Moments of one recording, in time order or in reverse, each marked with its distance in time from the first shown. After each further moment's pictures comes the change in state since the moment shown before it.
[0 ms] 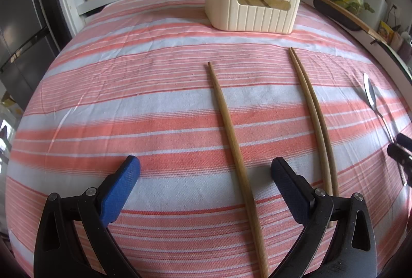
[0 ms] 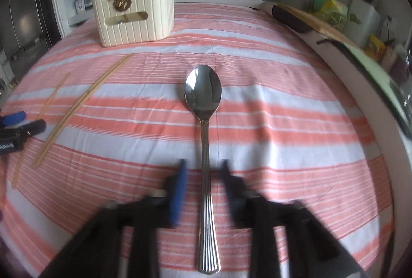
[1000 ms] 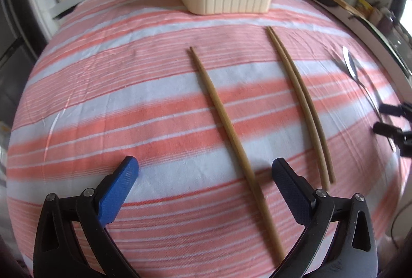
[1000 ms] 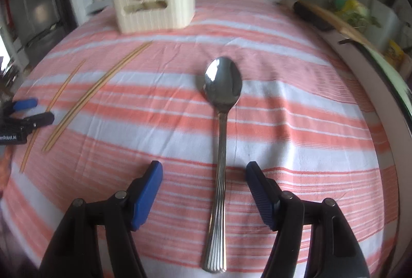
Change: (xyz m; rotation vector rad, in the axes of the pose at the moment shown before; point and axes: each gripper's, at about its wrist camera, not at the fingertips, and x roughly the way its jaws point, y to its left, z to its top) left arm -0.003 0.009 0.001 0.133 0.118 -0.129; right arm 0.009 0.007 0.013 -0.152 0.157 0.095
